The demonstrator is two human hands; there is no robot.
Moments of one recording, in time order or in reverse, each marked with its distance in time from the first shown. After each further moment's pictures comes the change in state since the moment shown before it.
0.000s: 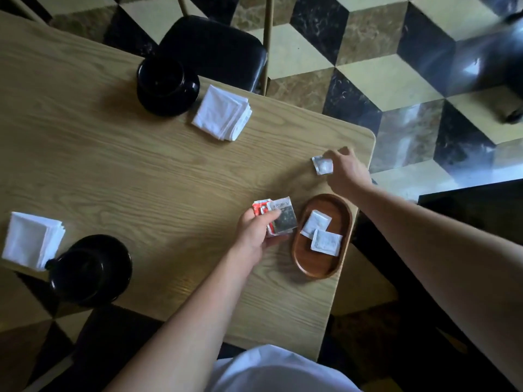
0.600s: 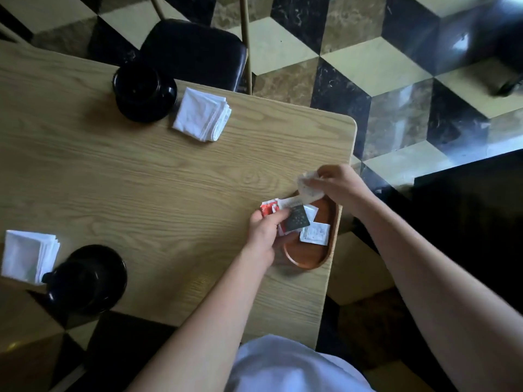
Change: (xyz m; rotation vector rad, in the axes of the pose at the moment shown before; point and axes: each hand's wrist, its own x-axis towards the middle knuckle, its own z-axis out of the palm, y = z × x) left_hand -0.015 -0.018 0.042 0.027 0.025 -0.053; right_hand -0.060 0.015 -0.011 0.667 -0.134 0.107
